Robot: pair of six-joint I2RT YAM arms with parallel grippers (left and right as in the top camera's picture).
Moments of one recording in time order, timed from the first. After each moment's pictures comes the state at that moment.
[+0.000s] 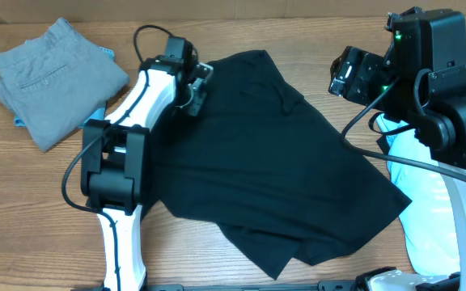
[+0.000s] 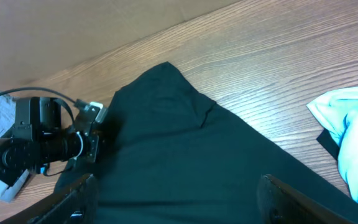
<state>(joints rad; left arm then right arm) -0.19 2.26 1.74 -0.80 0.09 0.24 0.29 1.49 2.05 -1.38 0.07 0.55</state>
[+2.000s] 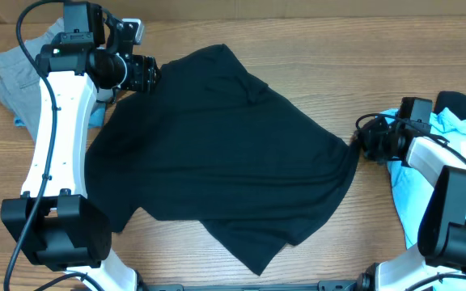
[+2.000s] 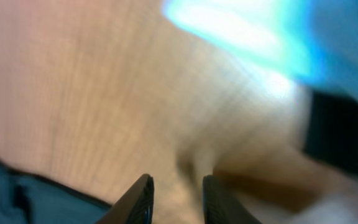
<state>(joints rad) 0.05 1.84 1.78 -1.01 0.33 0.13 -0.24 1.79 0.92 -0.20 -0.34 0.79</state>
